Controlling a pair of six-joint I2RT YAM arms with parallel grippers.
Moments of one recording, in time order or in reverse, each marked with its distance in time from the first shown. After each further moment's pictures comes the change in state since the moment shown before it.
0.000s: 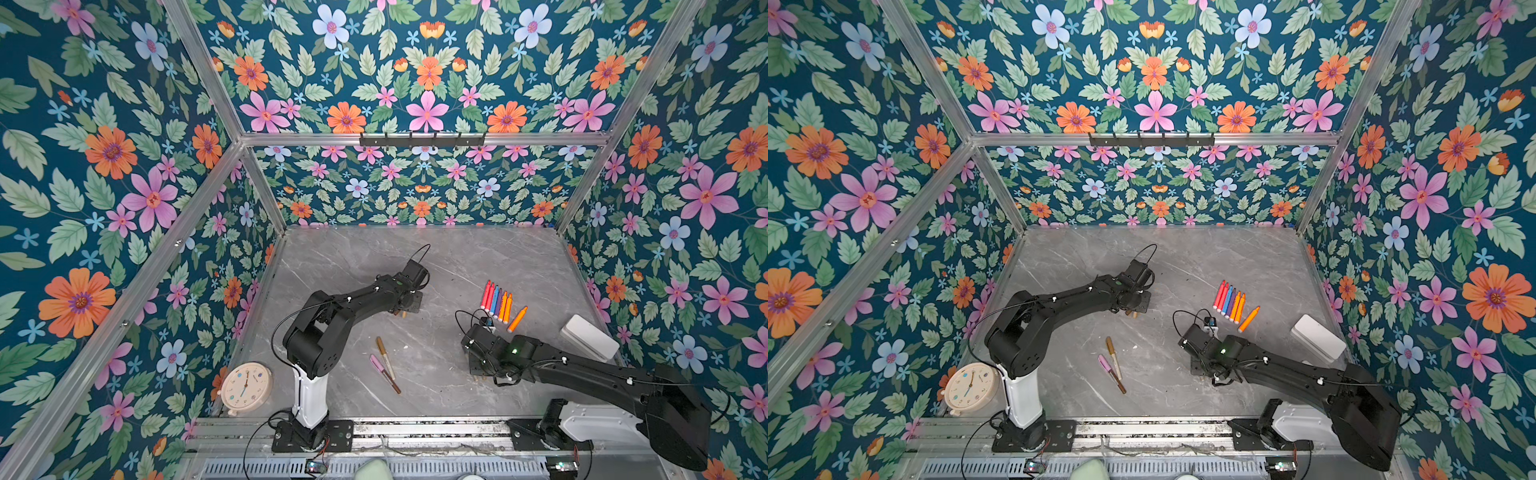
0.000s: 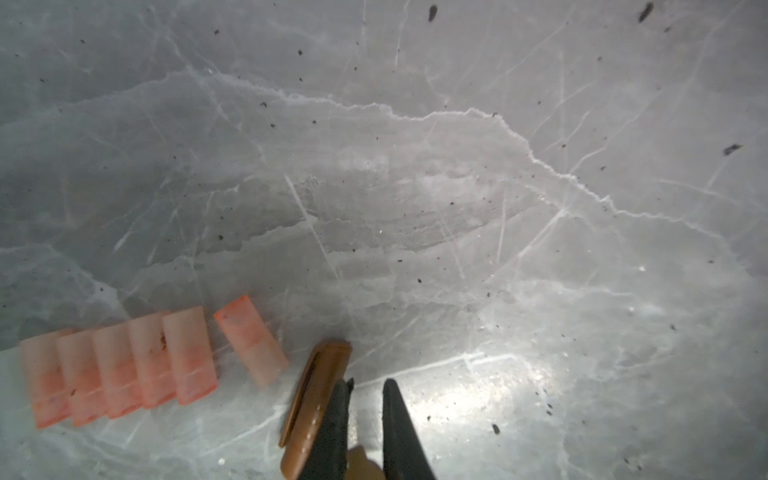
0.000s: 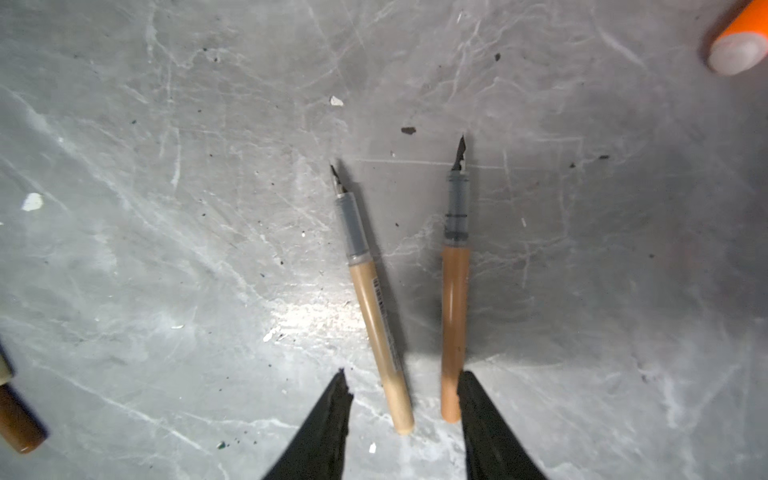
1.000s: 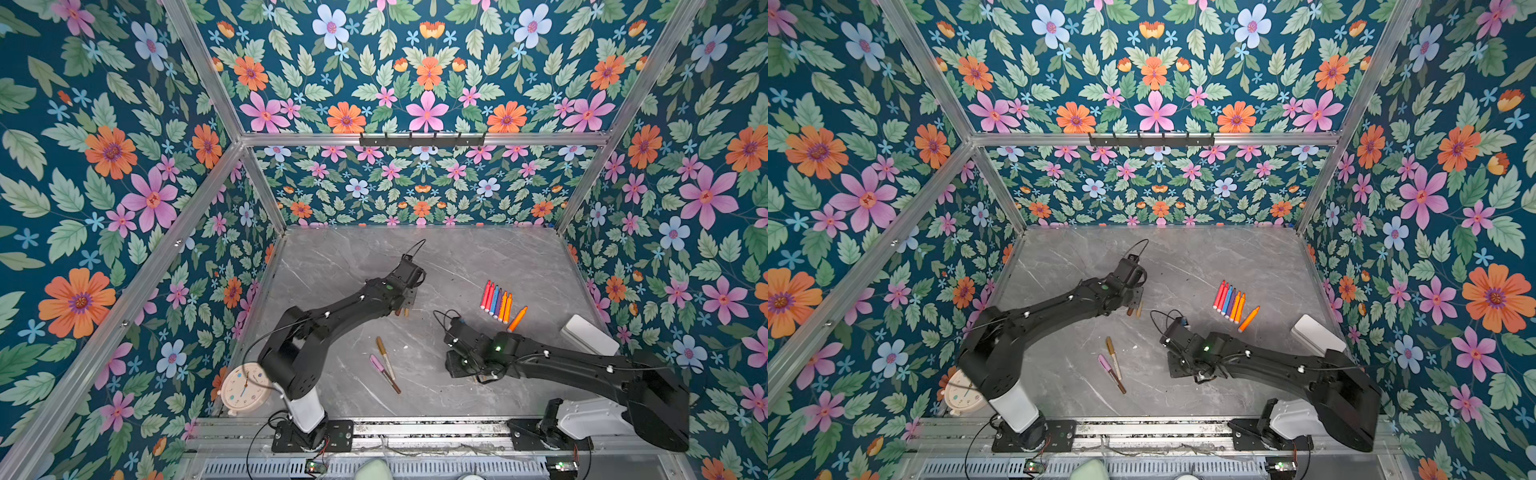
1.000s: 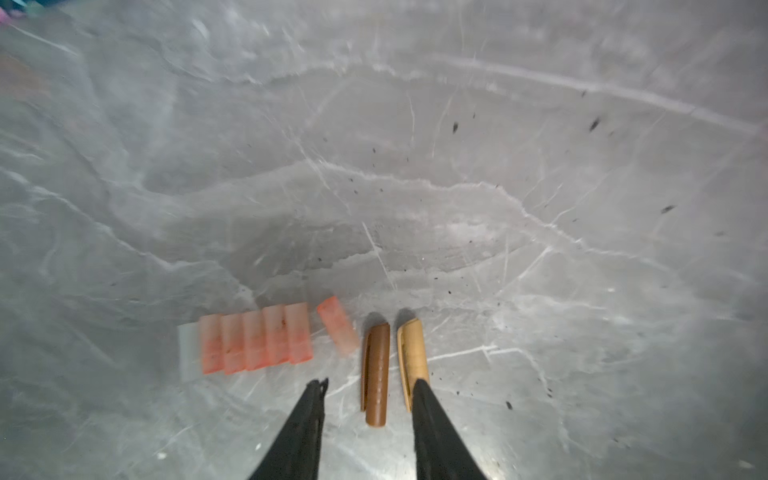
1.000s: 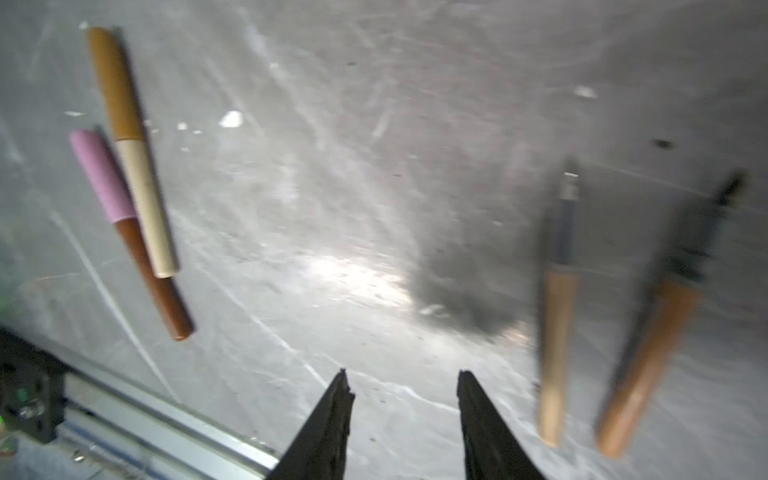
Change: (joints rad) left arm -0.010 -0.291 -0.144 0.082 -0.161 0.013; right arm 0.103 0.198 0.153 0.143 -0.187 -0.126
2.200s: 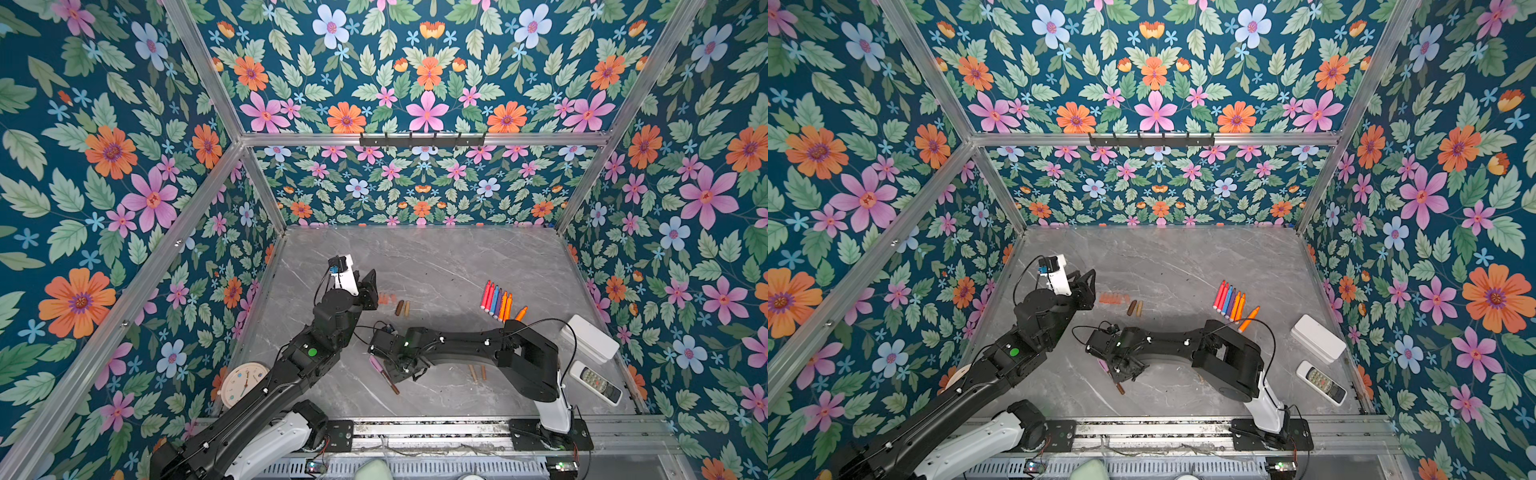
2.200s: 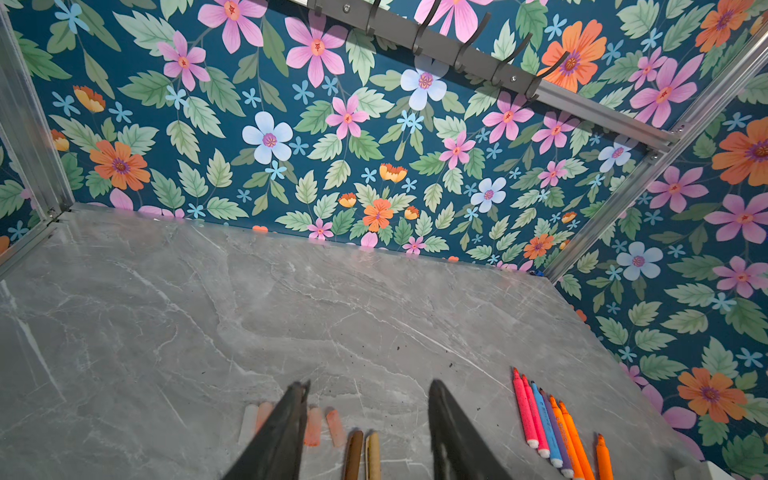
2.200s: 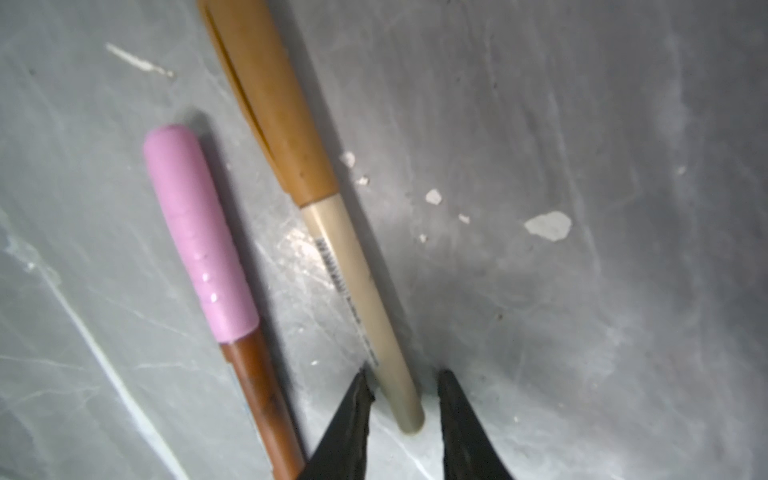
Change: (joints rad) left arm 0.028 -0.769 -0.428 0.384 -0.073 -0.074; right arm 0.189 0.654 0.620 -0.186 0.100 -0.076
